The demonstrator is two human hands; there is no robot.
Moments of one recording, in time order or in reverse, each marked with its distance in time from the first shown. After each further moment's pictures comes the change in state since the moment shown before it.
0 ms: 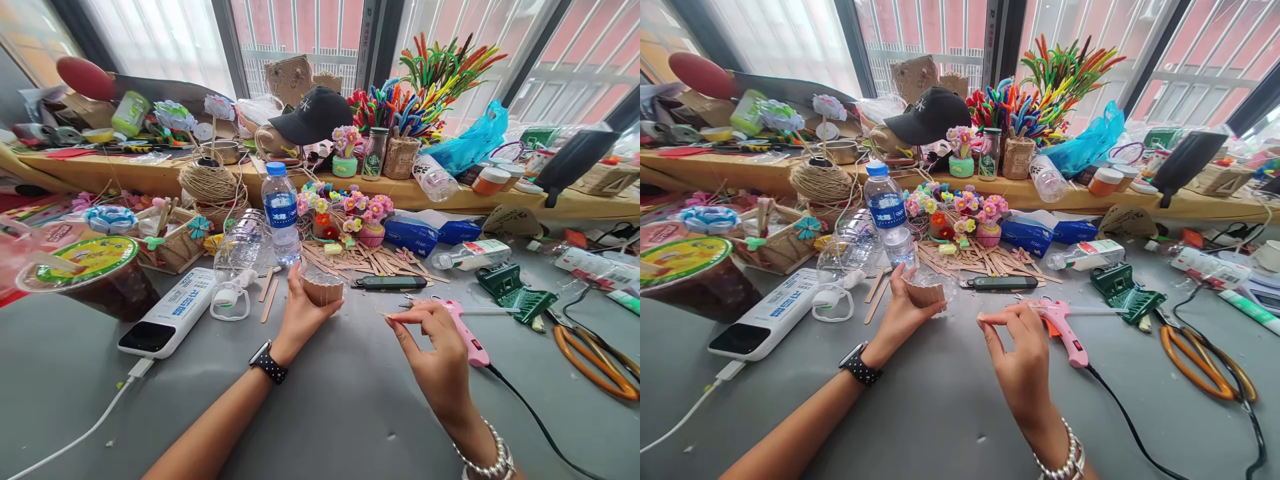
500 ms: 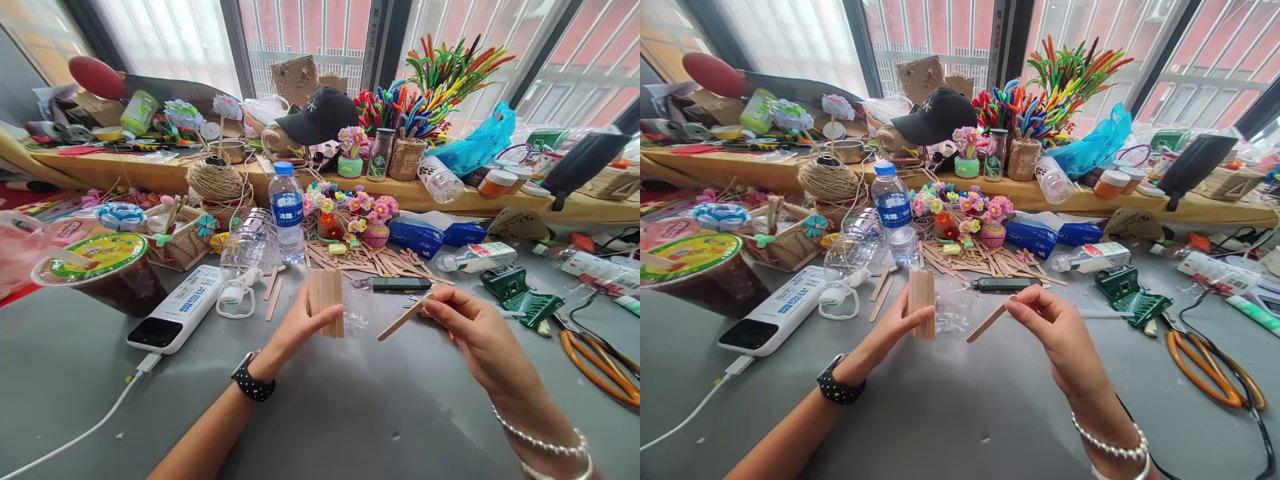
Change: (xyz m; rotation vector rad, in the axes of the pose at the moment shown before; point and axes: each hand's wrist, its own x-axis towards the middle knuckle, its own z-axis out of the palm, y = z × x) left_hand -0.014 0.026 -0.029 -0.323 -0.370 -0.199; right_hand 0.037 0.013 -0.035 0.659 -0.349 0.762
